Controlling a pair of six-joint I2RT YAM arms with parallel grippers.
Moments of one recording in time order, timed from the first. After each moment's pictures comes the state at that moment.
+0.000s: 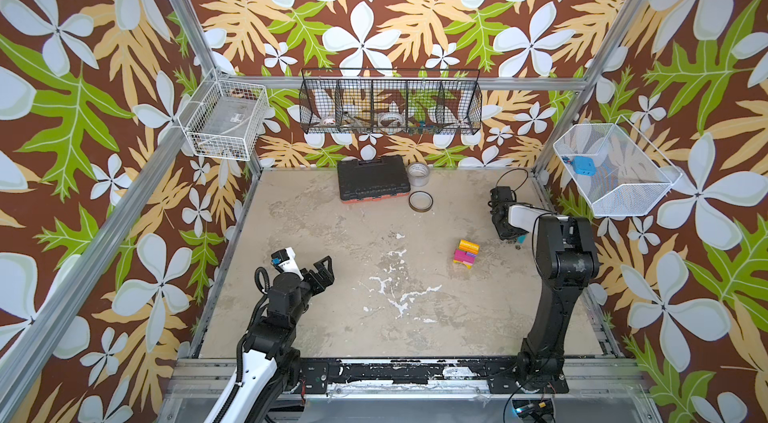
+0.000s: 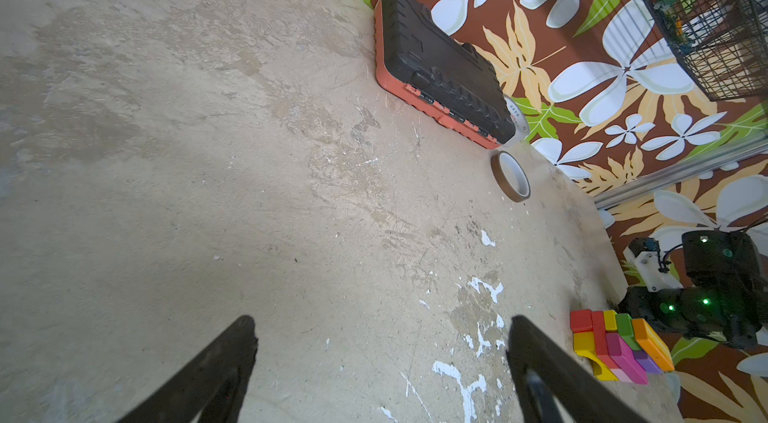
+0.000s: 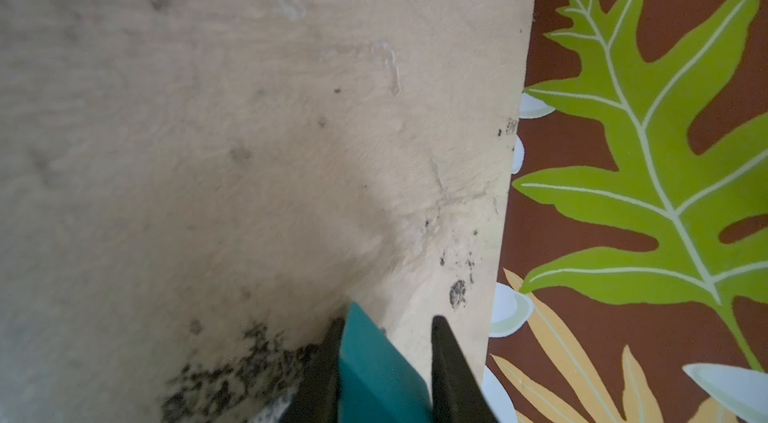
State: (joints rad) left arm -0.24 0.47 0.22 -0.16 -0.07 -0.72; right arm -0.02 2.08 1.34 -0.48 0.68 -0.25
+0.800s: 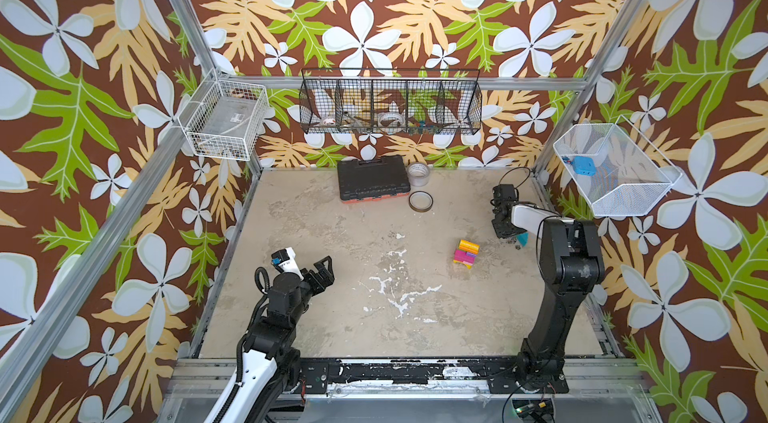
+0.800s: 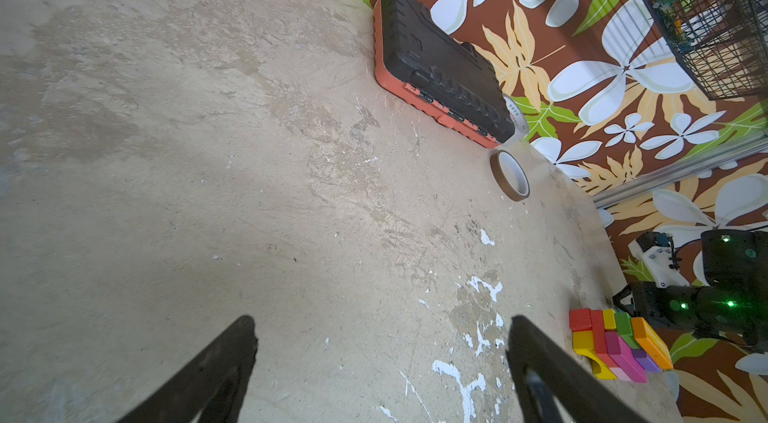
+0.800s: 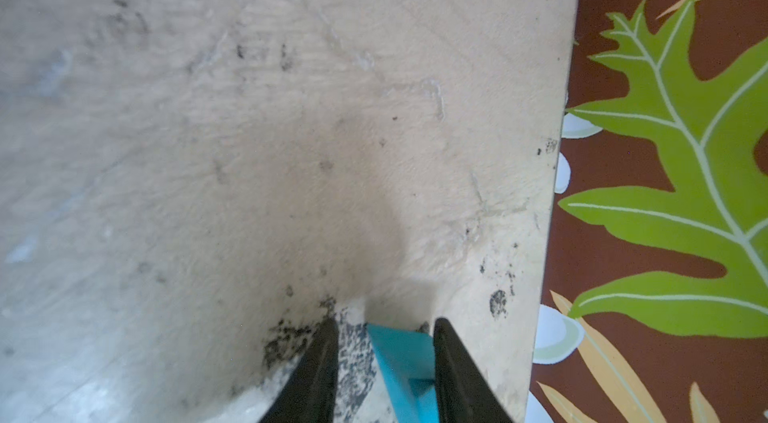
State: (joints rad) left arm -0.24 0.47 0.22 -0.16 -0.07 -0.72; right arm -0.02 1.99 1.30 -0.48 0.49 -0.22
